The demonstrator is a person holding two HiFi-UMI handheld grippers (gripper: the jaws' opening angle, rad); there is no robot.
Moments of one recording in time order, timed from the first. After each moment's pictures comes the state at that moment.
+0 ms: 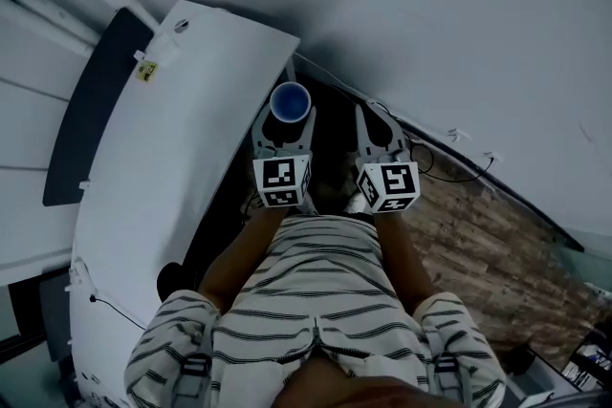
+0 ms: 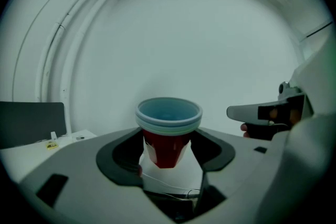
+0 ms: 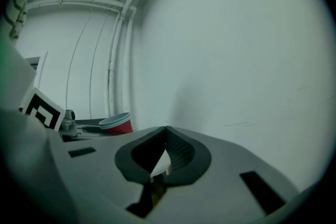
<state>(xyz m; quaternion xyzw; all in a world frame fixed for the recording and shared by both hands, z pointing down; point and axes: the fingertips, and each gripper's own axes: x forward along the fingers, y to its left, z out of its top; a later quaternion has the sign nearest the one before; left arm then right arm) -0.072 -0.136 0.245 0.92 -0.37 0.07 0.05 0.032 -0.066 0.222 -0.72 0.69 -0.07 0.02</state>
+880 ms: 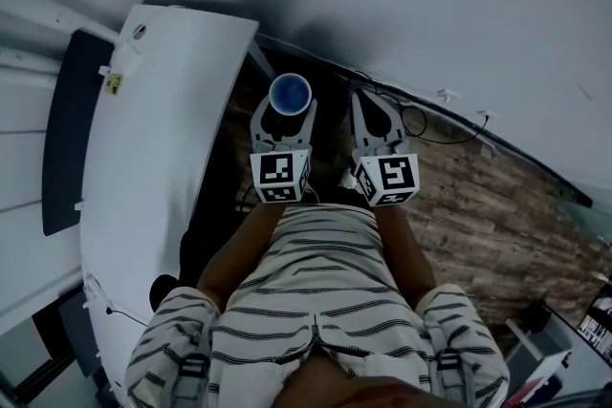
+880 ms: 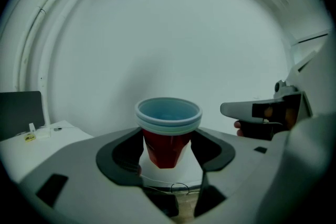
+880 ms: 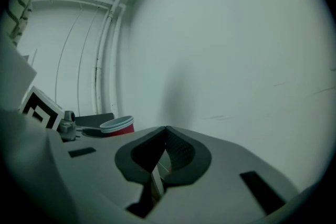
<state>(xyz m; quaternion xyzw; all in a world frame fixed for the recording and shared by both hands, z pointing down) 0.017 -0.097 0.281 0.94 -0.30 0.12 0.07 0.105 -0.029 0.250 -0.75 0.65 -0.10 0.01</state>
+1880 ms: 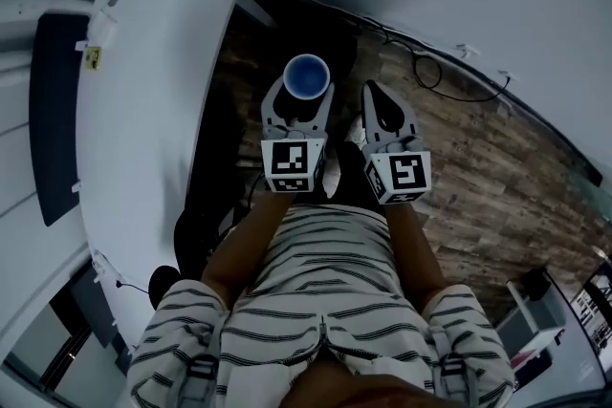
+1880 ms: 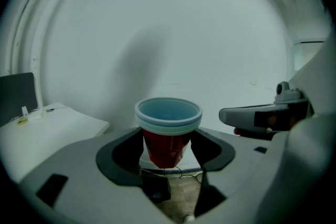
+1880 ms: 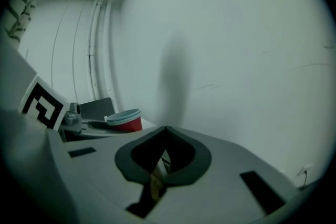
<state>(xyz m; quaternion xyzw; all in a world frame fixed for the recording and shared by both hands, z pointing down) 0.040 -0.073 0.366 0.94 -0.27 0.19 0.11 0.111 -0.007 0.342 -0.75 0.64 -0.18 -0.02</state>
